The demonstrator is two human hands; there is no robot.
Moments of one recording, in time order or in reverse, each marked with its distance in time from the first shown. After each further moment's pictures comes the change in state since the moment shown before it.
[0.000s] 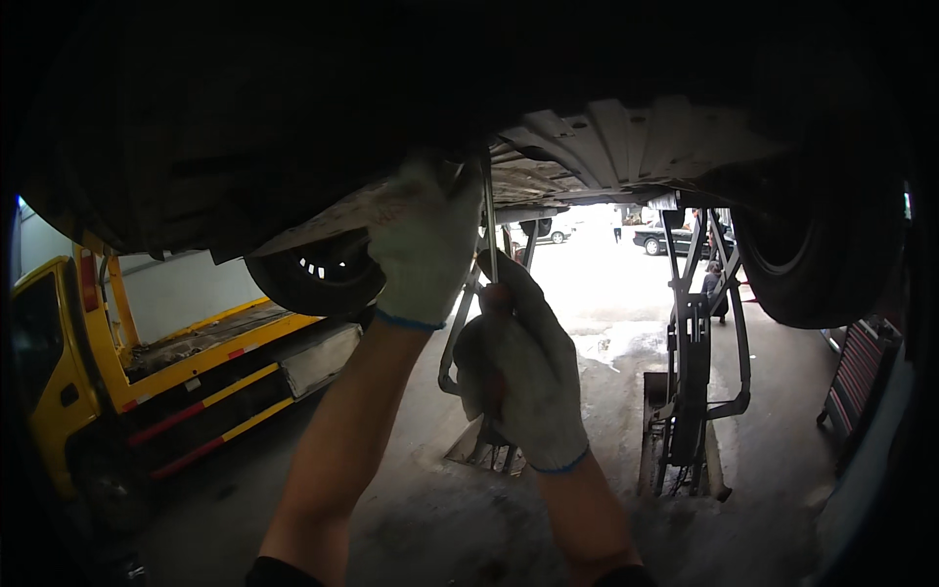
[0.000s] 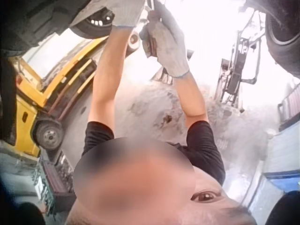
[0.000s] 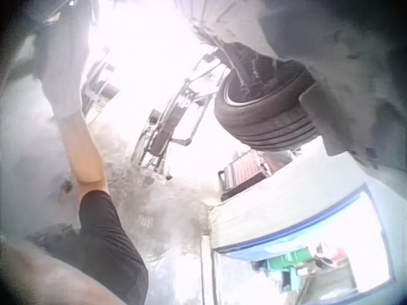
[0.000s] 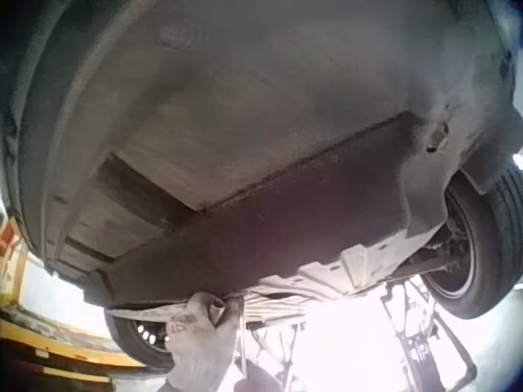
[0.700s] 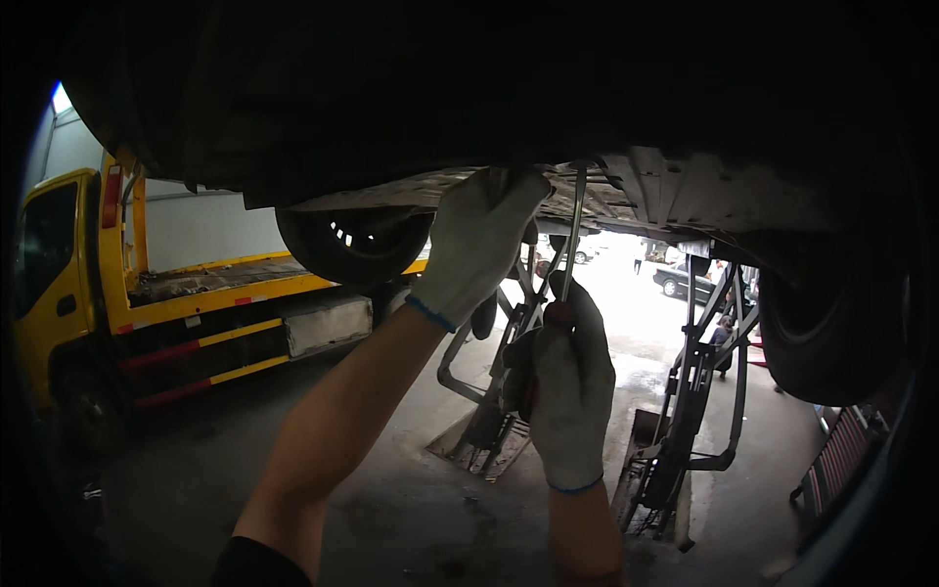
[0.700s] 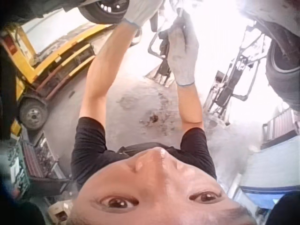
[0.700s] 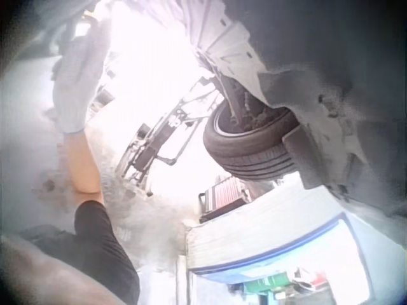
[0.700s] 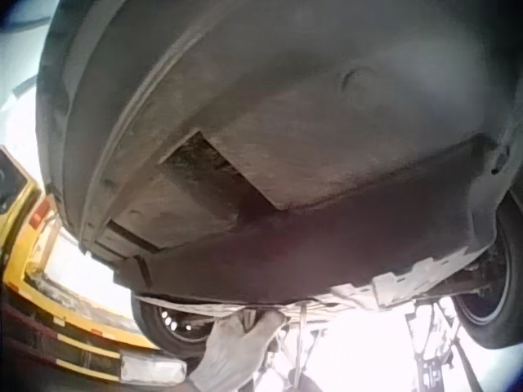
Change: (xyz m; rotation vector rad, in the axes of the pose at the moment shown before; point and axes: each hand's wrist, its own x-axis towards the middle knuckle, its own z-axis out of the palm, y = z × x) left_hand 0.010 -0.016 -0.032 -1.213 -0.563 -0.825; right_hand -0.007 0.011 -0.003 -0.380 0.146 -0.040
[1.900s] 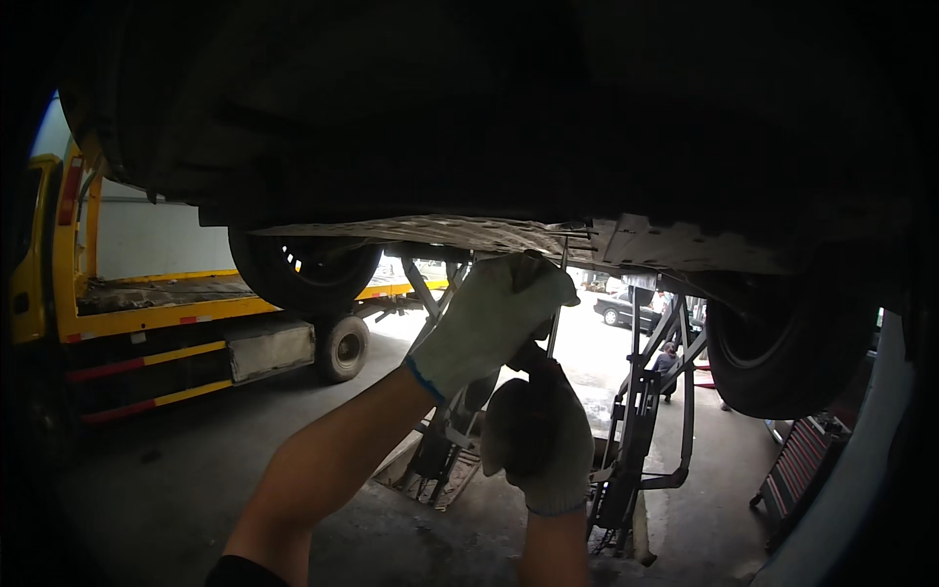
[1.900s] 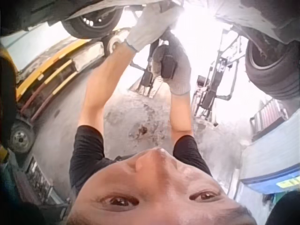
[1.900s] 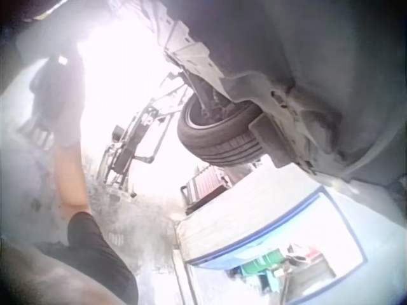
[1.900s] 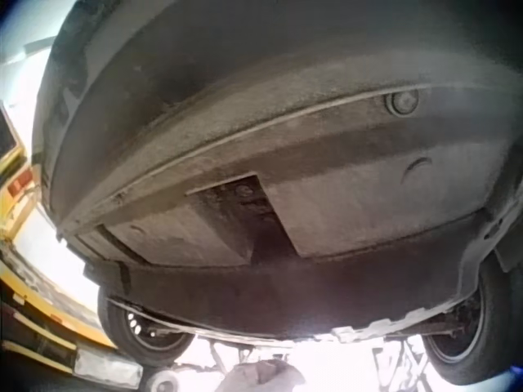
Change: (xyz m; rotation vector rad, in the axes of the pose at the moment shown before) left_hand -0.015 -0.007 0.004 -0.155 -0.390 0.032; right_hand -0.002 -0.003 0.003 0.493 -0.023 0.321
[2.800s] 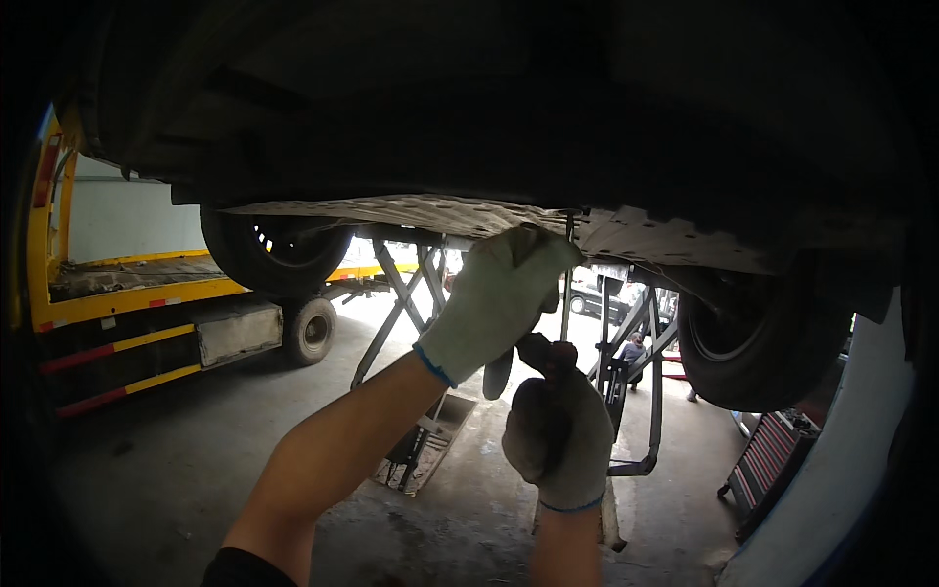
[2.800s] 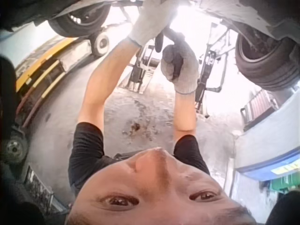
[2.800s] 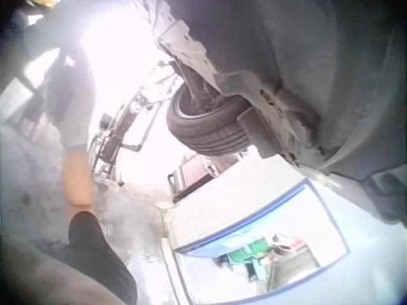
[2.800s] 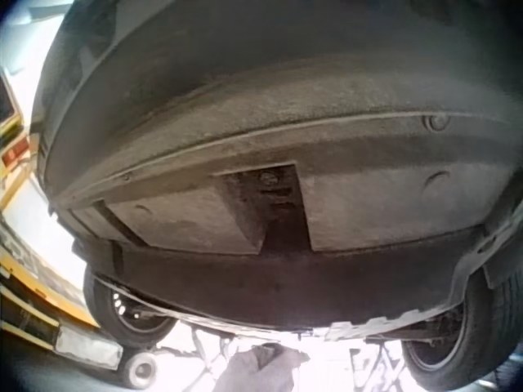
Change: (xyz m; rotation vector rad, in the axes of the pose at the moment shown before) left_hand 0.005 0.005 0.013 -0.193 0.126 0.051; right_hand -0.014 -0.027 -0.009 -0.209 -0.047 -0.008
